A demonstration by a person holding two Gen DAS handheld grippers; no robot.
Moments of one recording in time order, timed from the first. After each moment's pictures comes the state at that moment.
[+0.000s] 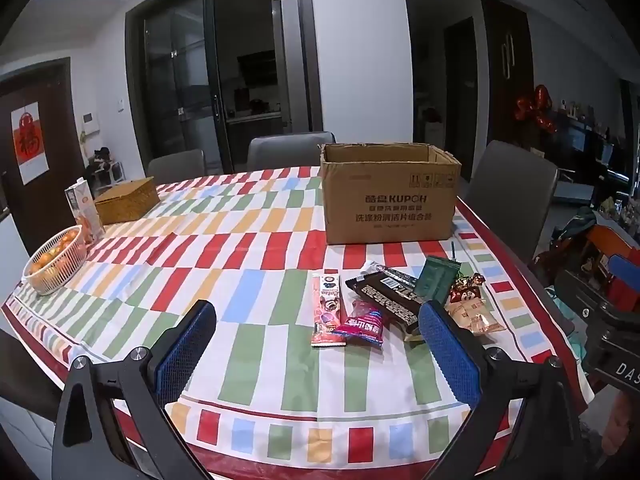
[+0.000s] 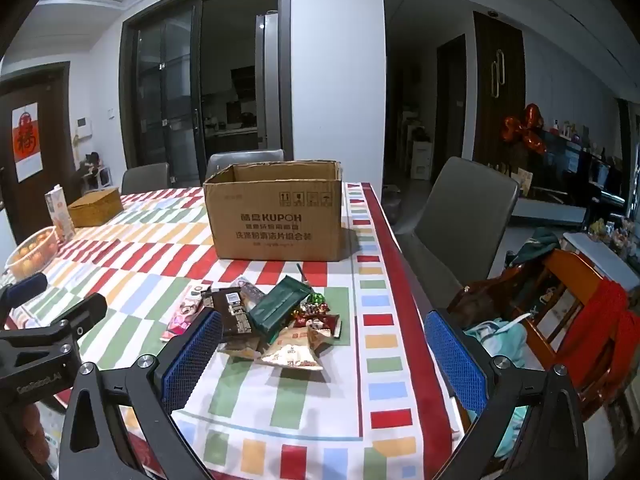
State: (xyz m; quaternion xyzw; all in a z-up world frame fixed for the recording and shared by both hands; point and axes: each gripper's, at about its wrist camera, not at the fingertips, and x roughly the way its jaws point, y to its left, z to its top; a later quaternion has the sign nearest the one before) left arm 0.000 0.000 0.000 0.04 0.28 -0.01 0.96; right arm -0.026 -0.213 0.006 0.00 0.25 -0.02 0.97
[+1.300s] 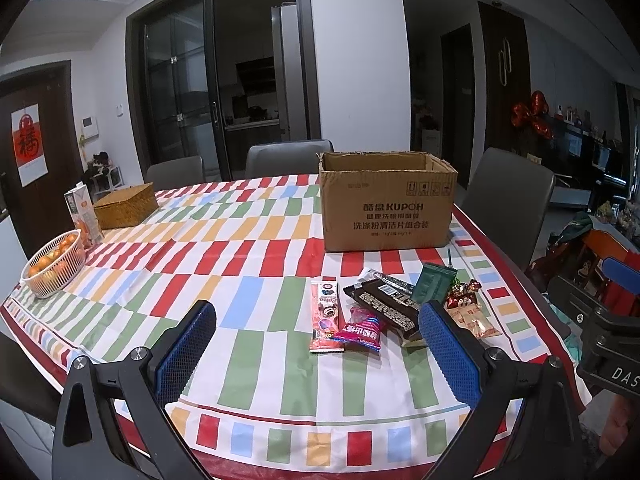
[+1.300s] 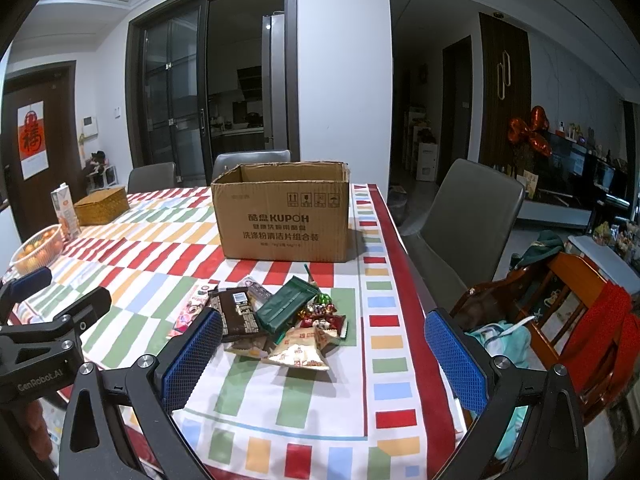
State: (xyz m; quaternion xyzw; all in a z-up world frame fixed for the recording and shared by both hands) left arm -0.003 -0.001 0.007 0.03 0.26 -0.01 0.96; right arm -0.028 -0.210 0.007 0.00 0.25 -0.02 0.97
